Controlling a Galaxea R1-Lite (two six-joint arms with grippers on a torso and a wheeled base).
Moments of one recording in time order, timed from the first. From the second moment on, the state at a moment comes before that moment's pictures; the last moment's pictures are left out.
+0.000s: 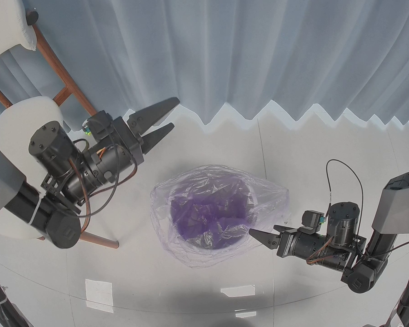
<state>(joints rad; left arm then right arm) -0.38 1.90 -0.76 -1.55 -0.56 -1.02 0.52 2.11 -0.33 -1.43 0.21 0.47</state>
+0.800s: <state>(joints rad) -0.27 2.26 -0.94 -1.18 -0.43 -0.24 0.53 2.12 -0.34 -1.46 0.21 0.47</state>
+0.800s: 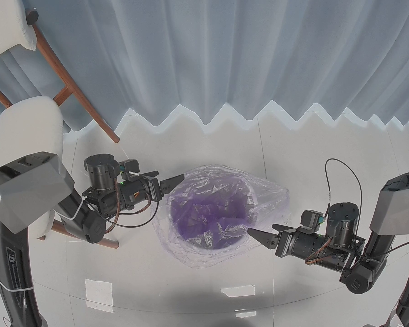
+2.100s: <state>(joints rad) -0.28 2.32 -0.97 -1.17 -0.41 -0.41 0.54 2.16 -0.33 -1.50 0.21 0.46</state>
